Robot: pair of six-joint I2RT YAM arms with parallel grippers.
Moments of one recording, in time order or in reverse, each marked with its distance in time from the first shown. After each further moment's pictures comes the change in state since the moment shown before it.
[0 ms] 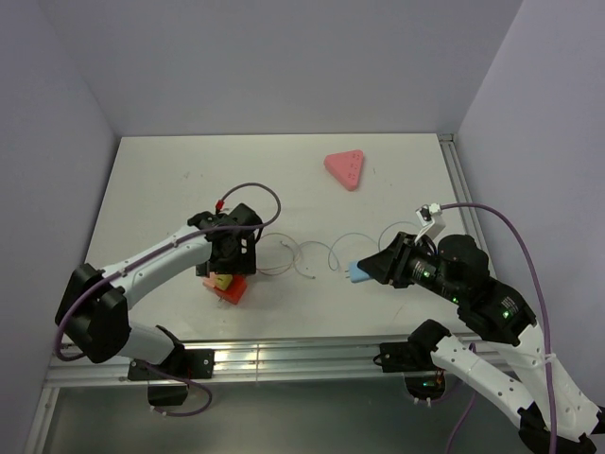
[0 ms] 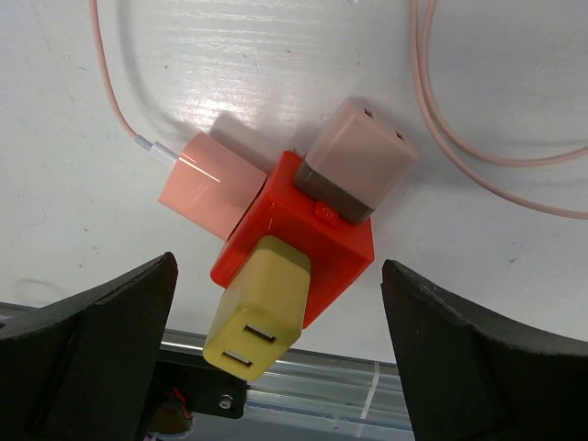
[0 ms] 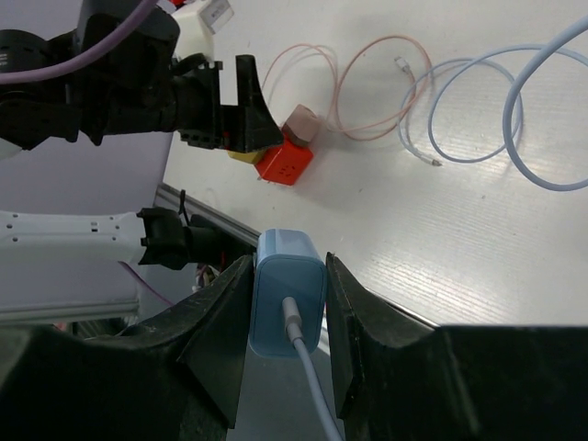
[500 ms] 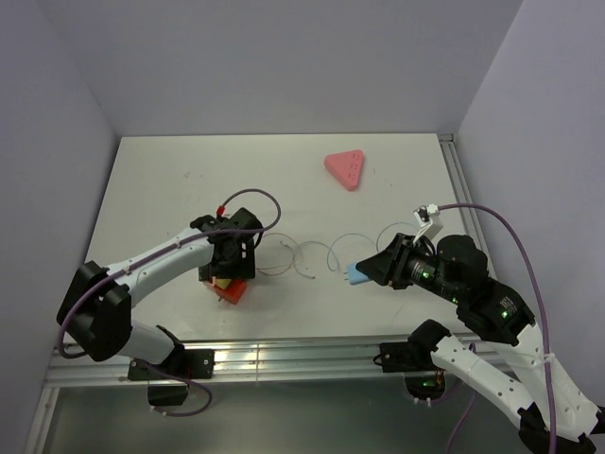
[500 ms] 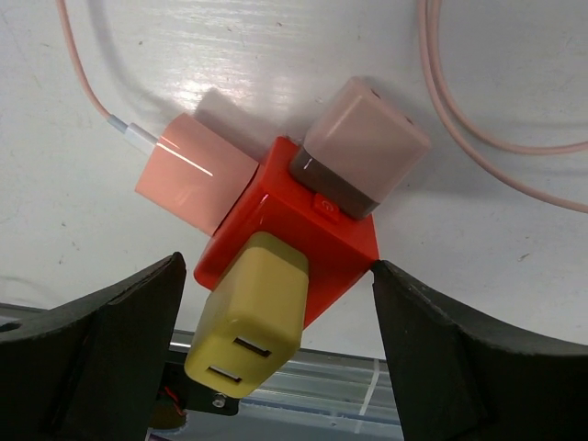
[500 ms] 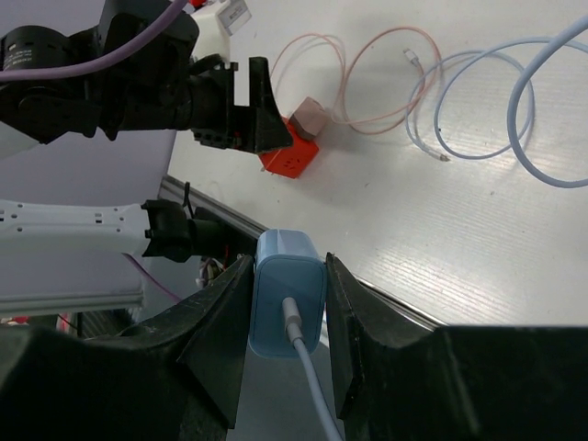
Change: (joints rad) left arm 0.000 -0.009 -0.045 0.021 0.031 -0.017; right arm 0.000 -0.003 -0.011 0.009 -0.028 0.001
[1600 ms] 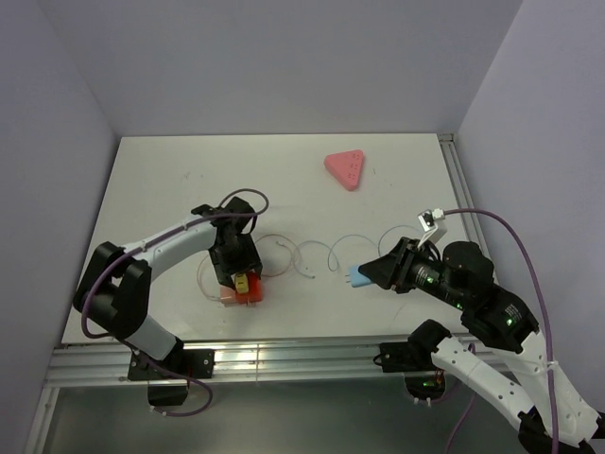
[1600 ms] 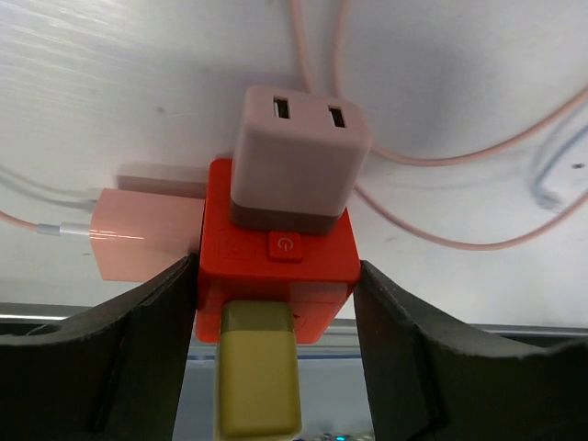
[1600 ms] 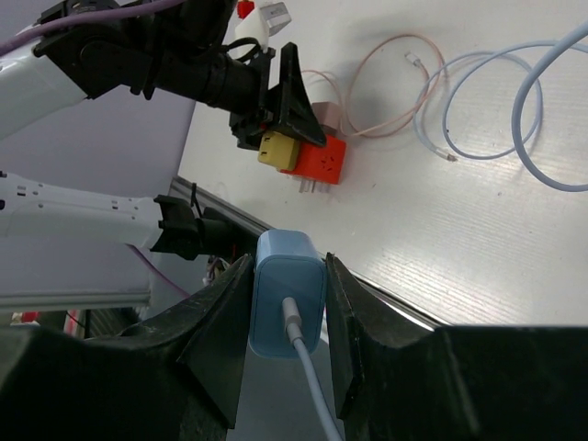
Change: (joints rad) left arm 0.130 0.139 0.034 0.063 0.357 -0.169; right arm 0.000 -0.050 -0.019 0.002 -0.008 0.011
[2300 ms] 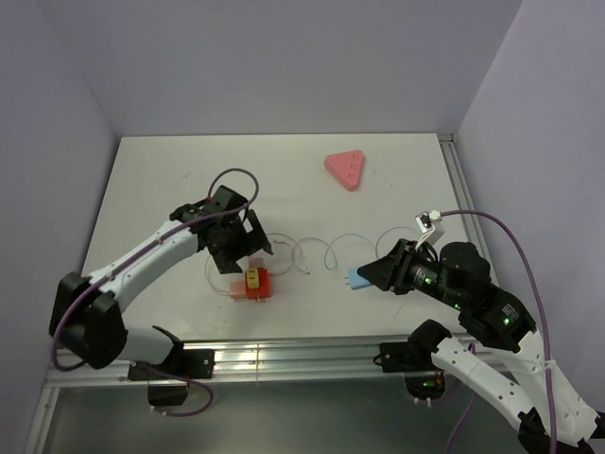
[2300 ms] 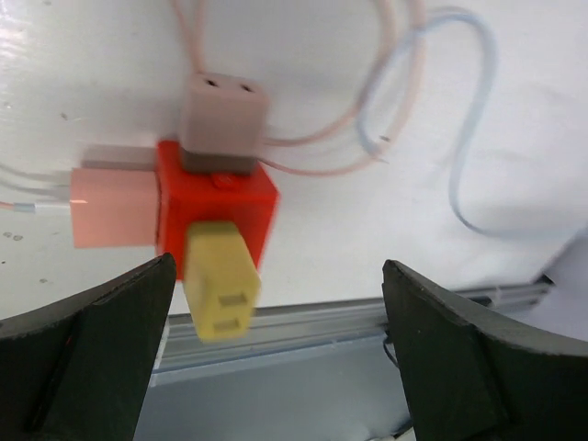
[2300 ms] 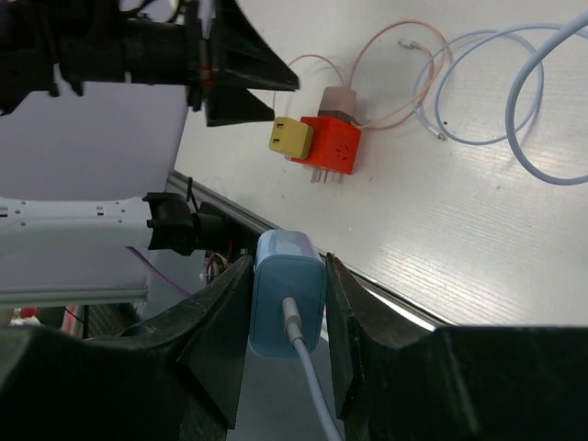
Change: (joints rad) left arm -0.003 -0.154 0.035 0.091 0.032 -0.109; right arm 0.000 -0.008 -0.024 0.002 -0.008 0.000
